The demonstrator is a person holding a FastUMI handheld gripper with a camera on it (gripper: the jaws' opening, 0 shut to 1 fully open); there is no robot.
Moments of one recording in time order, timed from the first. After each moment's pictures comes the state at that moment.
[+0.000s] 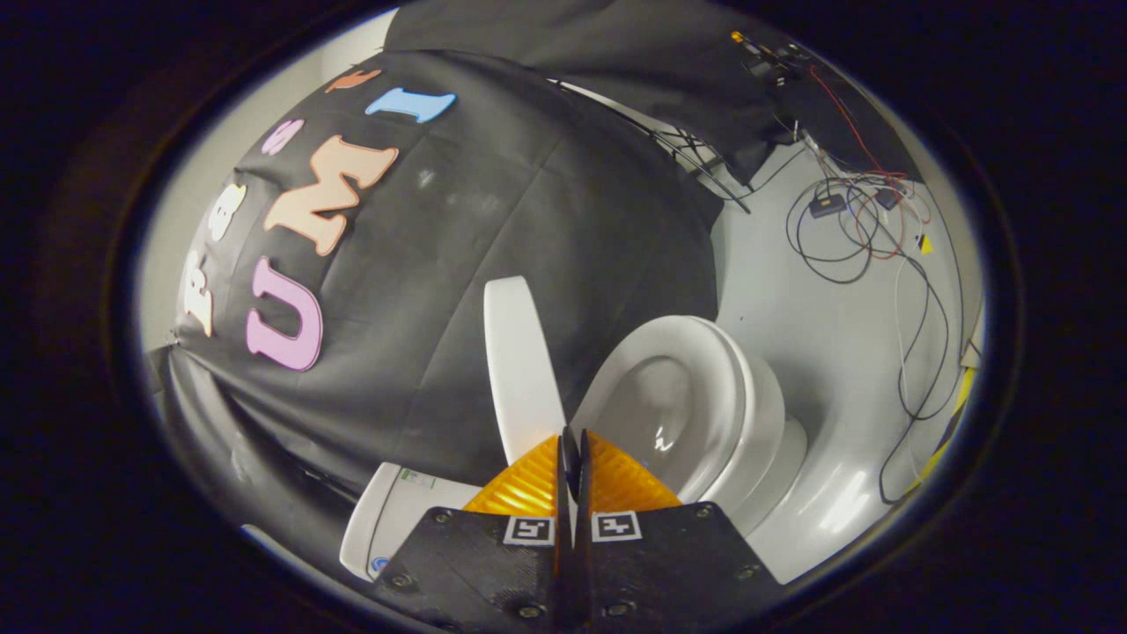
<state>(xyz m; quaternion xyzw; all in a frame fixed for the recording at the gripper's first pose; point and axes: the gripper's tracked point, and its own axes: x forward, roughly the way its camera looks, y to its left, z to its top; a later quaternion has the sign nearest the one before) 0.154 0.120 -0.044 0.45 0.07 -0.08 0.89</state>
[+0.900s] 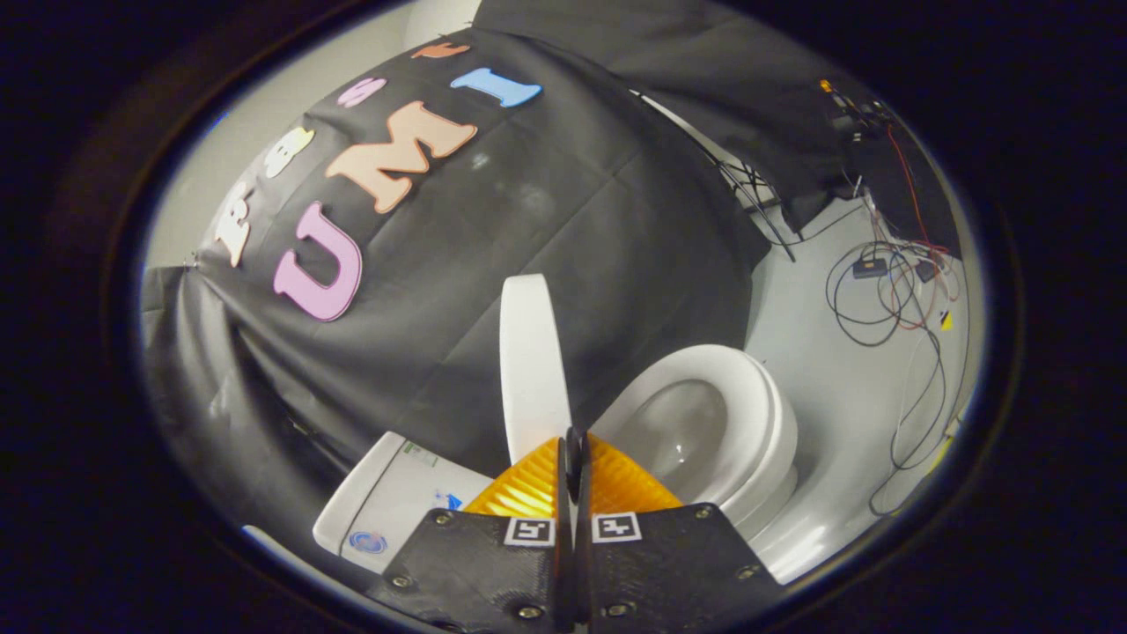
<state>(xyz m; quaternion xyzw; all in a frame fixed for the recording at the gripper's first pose) 0.151 0.156 -0.008 0.33 0.06 -0.04 0.94</state>
